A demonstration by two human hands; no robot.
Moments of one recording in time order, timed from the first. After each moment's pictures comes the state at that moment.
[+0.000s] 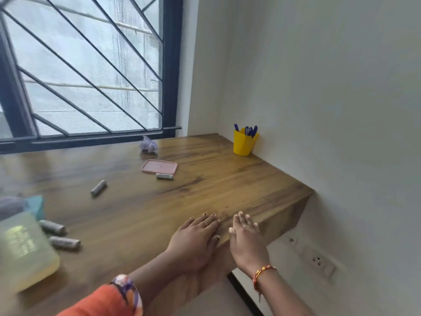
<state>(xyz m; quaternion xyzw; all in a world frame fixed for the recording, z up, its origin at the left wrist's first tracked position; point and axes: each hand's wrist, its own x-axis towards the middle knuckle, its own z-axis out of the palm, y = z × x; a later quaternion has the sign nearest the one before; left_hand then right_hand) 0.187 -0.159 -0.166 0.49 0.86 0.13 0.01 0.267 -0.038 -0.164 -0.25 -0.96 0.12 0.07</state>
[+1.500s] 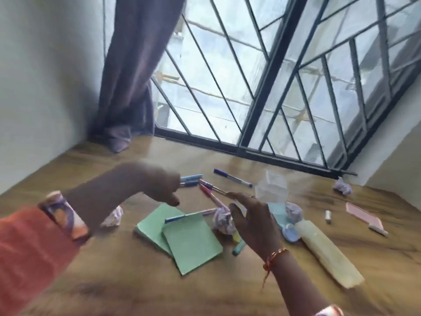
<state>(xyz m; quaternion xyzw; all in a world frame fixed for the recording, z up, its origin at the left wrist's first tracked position) 0.108 -0.763 -0.028 0.17 0.97 -0.07 0.15 0.130 -0.554 -0.094 0.14 -0.93 0.26 0.21</state>
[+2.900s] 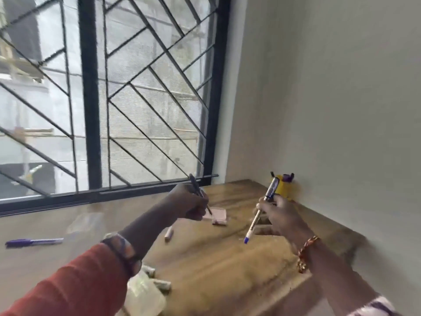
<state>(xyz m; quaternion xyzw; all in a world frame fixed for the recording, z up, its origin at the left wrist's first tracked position) 0.083 -0.319 0.000 0.24 0.72 0.62 0.20 0.206 -0.145 -0.010 -0.22 -0.73 0.59 0.26</state>
